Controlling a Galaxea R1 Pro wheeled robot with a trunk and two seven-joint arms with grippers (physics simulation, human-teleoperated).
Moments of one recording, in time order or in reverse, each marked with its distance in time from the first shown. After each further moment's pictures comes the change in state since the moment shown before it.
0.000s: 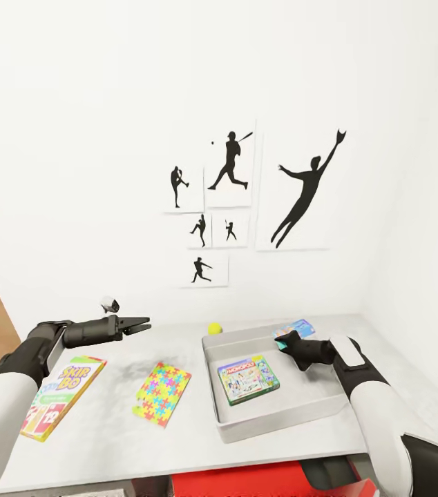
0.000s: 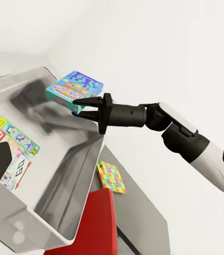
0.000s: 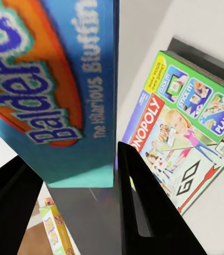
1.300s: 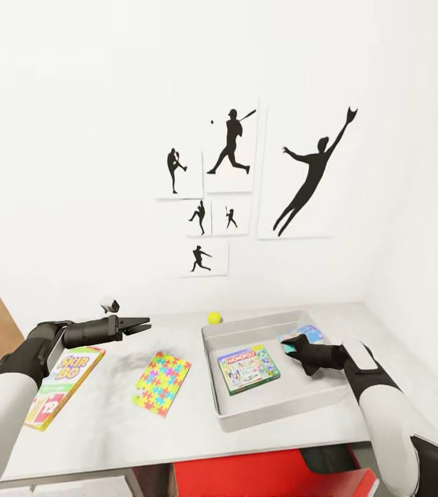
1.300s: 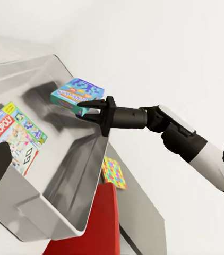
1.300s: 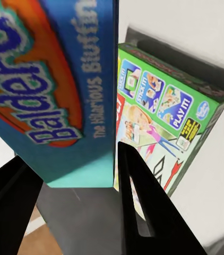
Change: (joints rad) left arm 0.001 0.000 -0.001 0.000 0.000 -0.001 0.000; right arm 0.010 -0.025 -0.118 0.008 0.000 0.072 -0.005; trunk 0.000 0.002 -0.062
